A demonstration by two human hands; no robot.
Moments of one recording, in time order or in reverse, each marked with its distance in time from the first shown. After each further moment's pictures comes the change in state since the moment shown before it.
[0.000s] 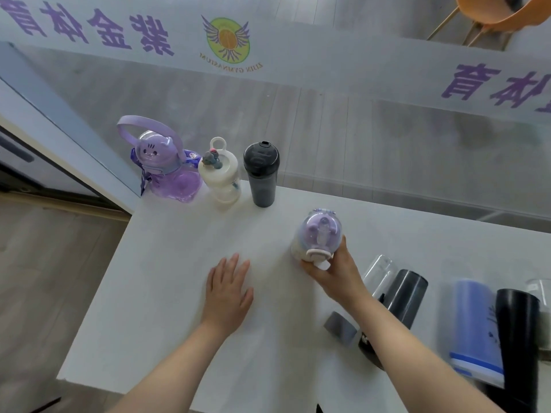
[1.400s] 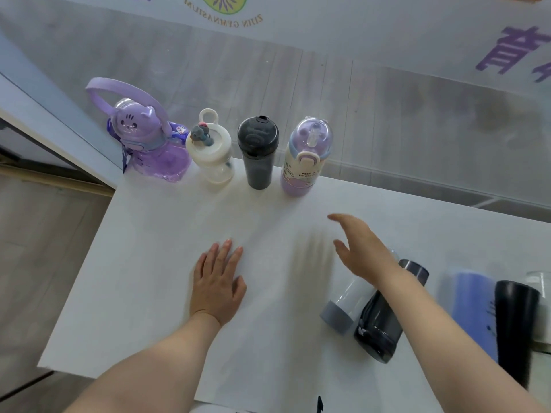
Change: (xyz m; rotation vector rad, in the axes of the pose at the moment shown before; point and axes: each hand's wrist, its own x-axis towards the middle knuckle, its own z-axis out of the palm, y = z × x) left_hand 0.001 -0.004 0.012 0.034 0.088 0.011; right_hand 0.032 0.010 -0.050 -0.639 -0.238 -0.055
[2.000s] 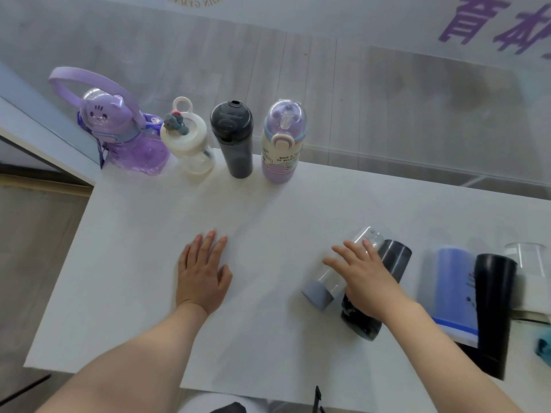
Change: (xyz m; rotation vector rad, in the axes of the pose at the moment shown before) left_hand -0.001 0.003 0.000 0.017 0.015 -0.007; right_hand -0.083 0.042 0.024 -0.632 -0.235 -0.100
